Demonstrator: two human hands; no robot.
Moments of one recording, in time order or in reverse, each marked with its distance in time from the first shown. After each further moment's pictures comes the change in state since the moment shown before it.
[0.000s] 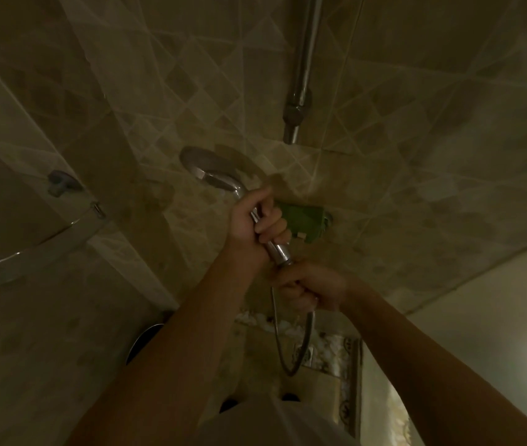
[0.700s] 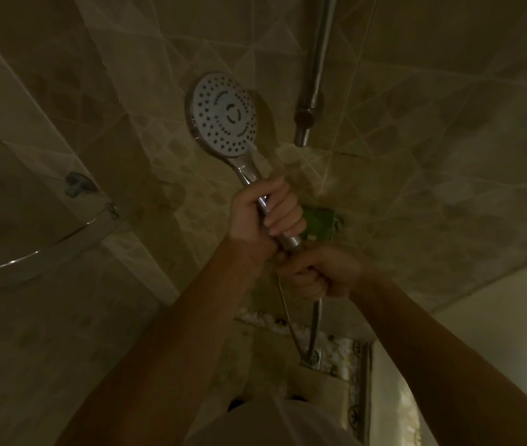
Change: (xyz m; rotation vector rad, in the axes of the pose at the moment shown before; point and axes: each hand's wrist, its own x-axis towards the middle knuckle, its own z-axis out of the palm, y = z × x) left_hand -0.011 0.022 0.022 0.016 -0.393 0.022; right_hand -0.011 -0.036 0.007 0.003 -0.158 -0.062
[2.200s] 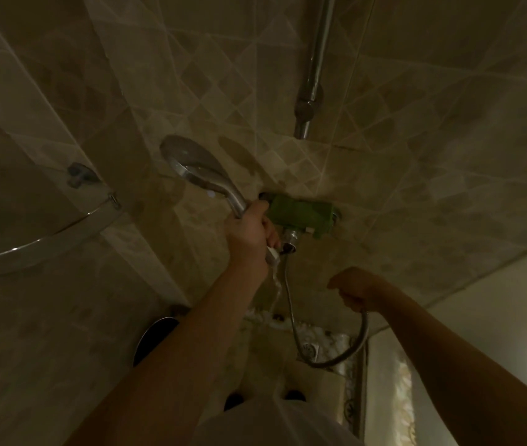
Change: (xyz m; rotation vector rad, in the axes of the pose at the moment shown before) left_hand -0.021 -0.040 -0.019 0.329 0.965 0.236; right_hand -0.020 0.095 -0.088 -0.261 0.908 0.403
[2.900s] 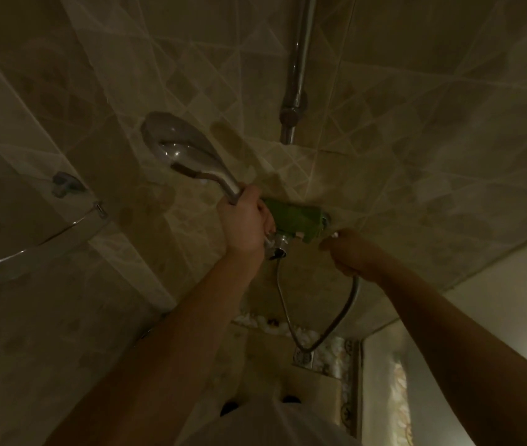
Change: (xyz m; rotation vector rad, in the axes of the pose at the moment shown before) left_hand -0.004 0.020 0.028 0.008 -0.070 0.178; right_hand -0.041 -0.058 -0.025 0.041 0.139 -0.397
